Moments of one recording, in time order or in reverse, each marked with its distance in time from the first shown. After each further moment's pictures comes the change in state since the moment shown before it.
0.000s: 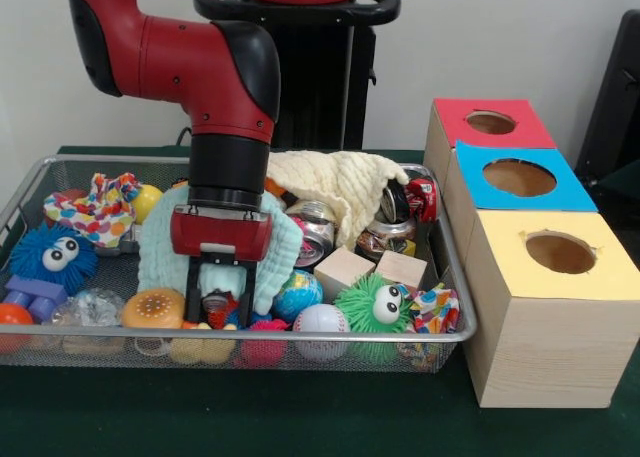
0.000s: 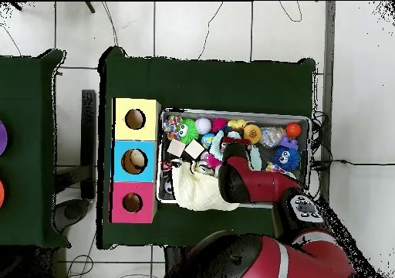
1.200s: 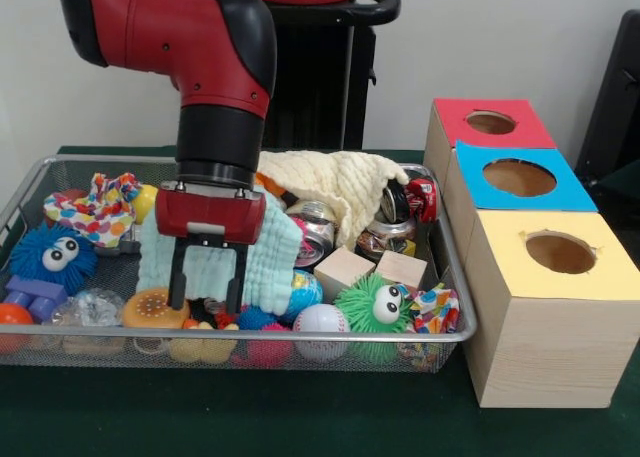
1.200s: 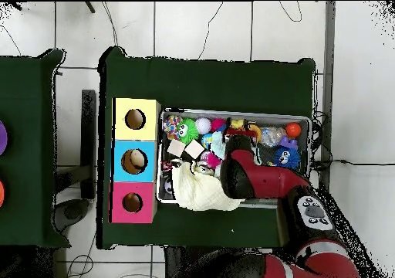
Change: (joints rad) arm -0.003 -0.095 0.020 0.003 0.000 0.044 0.000
